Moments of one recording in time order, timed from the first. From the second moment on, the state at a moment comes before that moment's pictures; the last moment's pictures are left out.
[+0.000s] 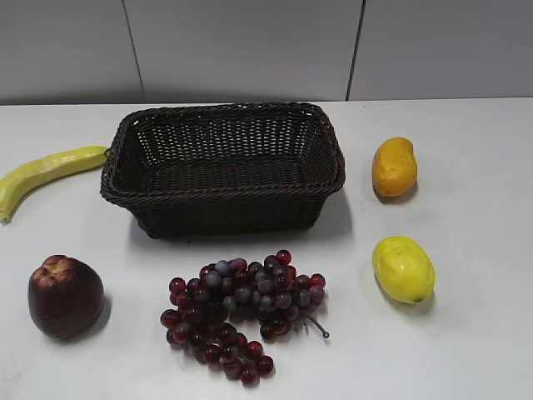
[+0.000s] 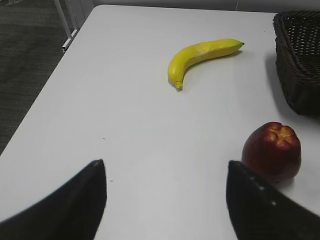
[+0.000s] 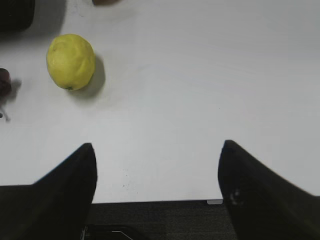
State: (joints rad) left arm 0.09 0.02 -0.47 0.00 1.06 0.02; right arm 0.11 0.23 -0.50 0.05 1.05 0.10
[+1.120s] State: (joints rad) left arm 0.04 0.74 -0.74 -0.13 1.06 0.10; right arm 0.11 0.23 -0.50 0.05 1.05 0.10
